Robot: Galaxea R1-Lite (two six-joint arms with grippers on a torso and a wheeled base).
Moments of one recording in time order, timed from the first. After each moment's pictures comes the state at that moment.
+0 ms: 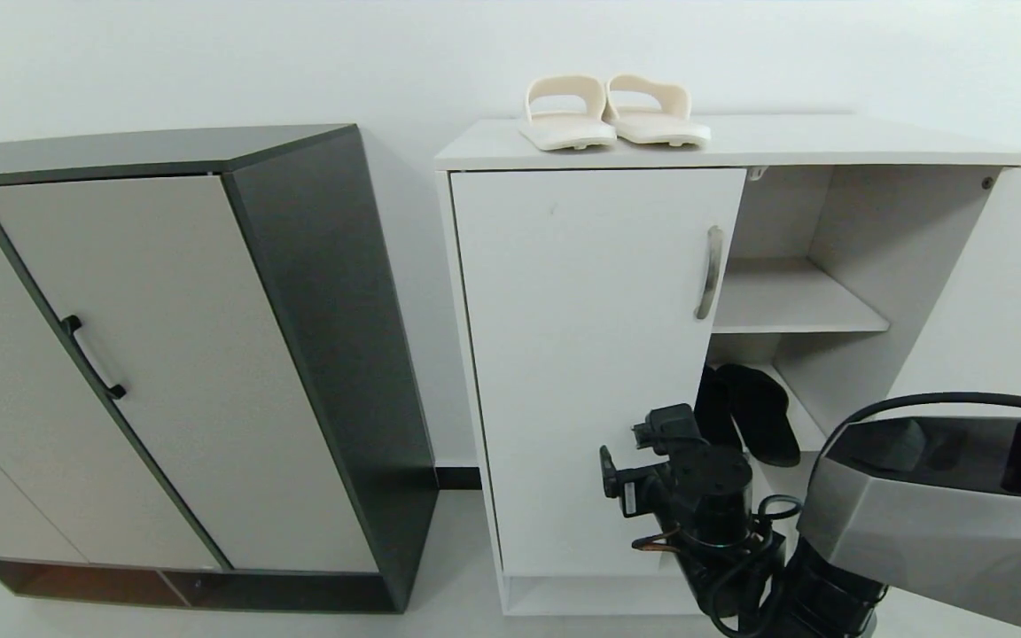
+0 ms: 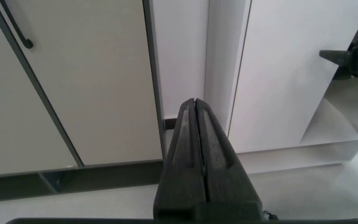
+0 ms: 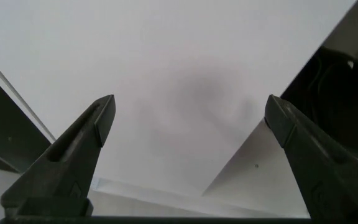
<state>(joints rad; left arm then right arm) 0.00 0.00 0.00 0.00 -0.06 0.03 0.74 2.29 -0.72 -1.43 -0.59 0.01</state>
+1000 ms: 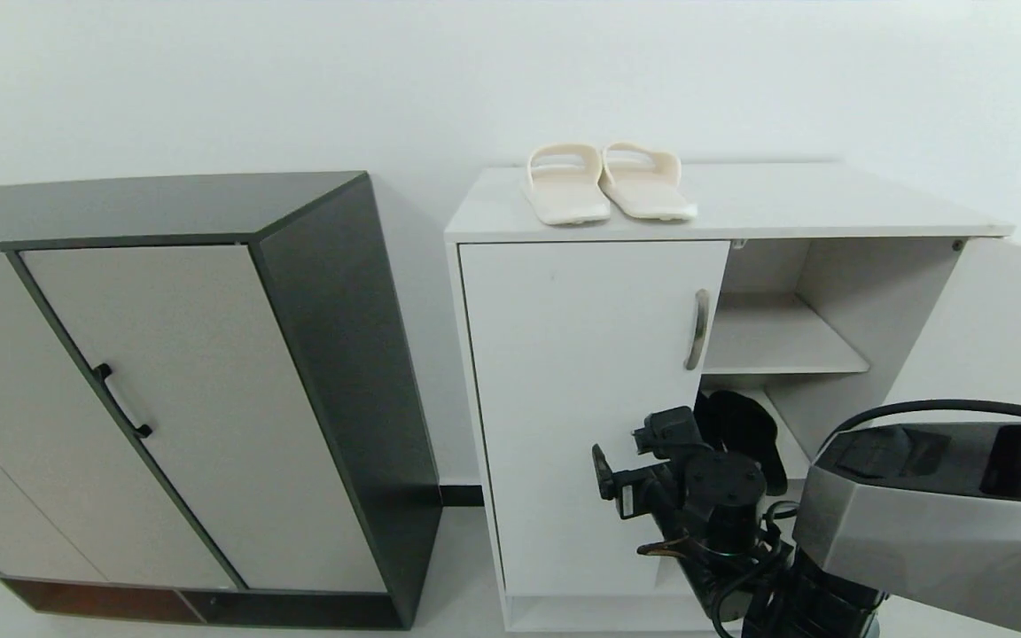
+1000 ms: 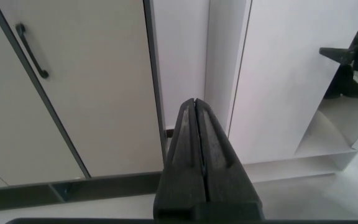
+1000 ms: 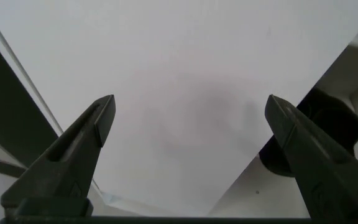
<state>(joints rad) 0.00 0.00 0.00 0.00 -0.06 0.03 0.75 2.30 -0.69 -1.54 -0.52 -0.02</state>
